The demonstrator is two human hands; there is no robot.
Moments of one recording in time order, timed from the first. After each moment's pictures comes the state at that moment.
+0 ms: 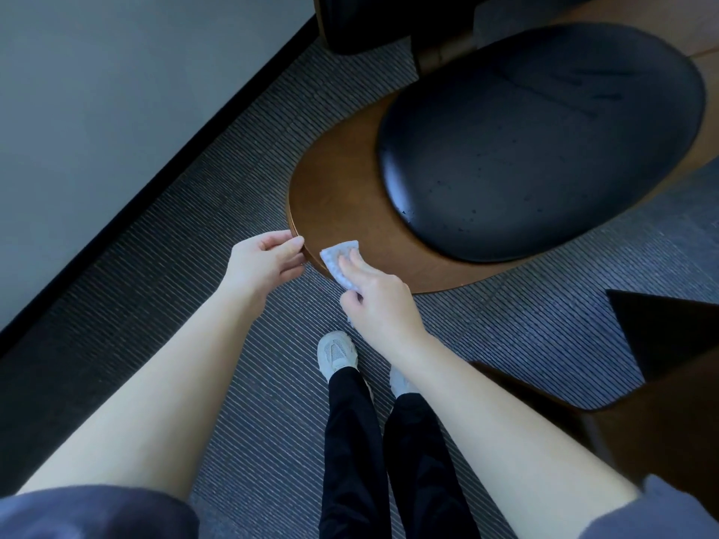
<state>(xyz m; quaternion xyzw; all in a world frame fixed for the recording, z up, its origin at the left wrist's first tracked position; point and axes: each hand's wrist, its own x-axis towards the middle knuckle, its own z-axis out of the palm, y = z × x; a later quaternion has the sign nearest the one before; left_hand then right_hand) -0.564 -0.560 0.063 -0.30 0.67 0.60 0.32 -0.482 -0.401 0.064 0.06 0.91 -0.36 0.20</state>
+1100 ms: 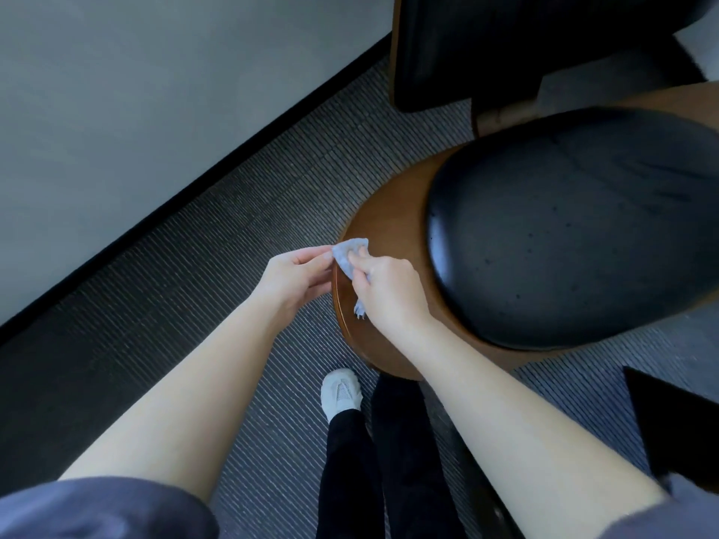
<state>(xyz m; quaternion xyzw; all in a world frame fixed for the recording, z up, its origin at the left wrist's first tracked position) -0.645 -0.571 0.030 -0.34 0.58 0.65 0.35 -0.623 -0.426 0.037 0.07 0.92 -0.29 0.25</state>
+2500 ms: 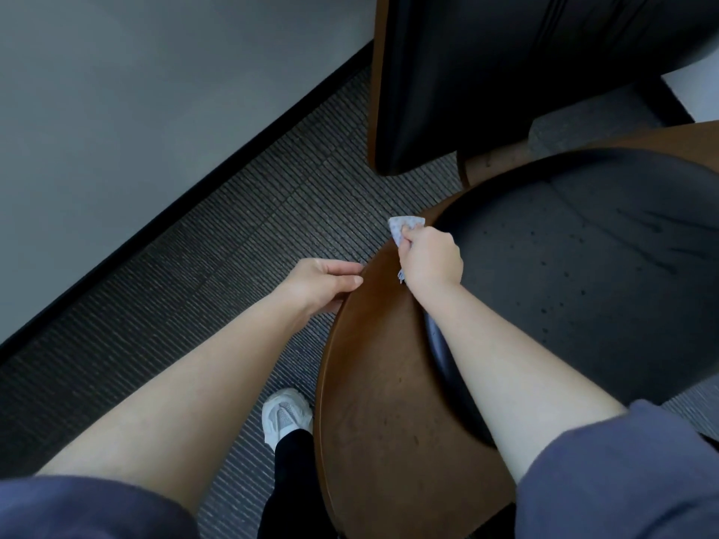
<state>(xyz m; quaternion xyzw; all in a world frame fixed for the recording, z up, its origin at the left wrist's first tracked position) -0.791 -0.512 -0.066 -0.25 0.62 0.55 0.50 -0.789 -0.346 -0.078 0.26 0.93 -0.11 0.23</state>
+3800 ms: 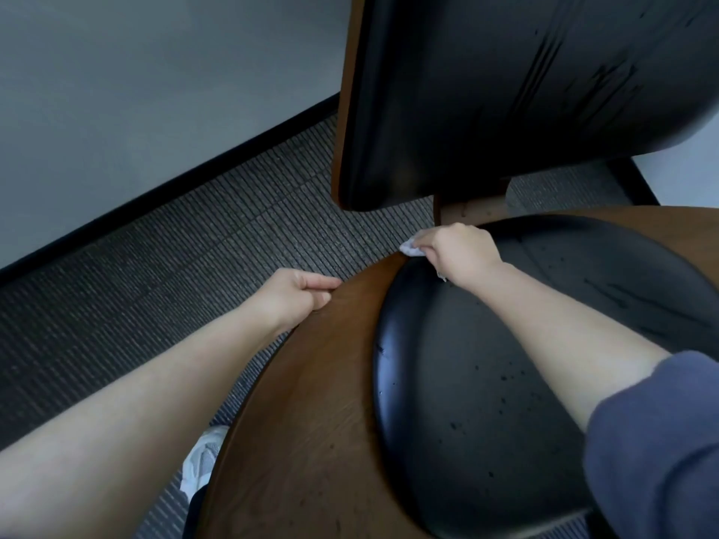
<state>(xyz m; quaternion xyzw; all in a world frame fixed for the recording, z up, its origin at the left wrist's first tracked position) -0.806 -0.476 -0.090 -0.21 0.67 0.55 0.45 -0.859 -0.217 -0.111 -0.08 0.95 0.06 0.29</state>
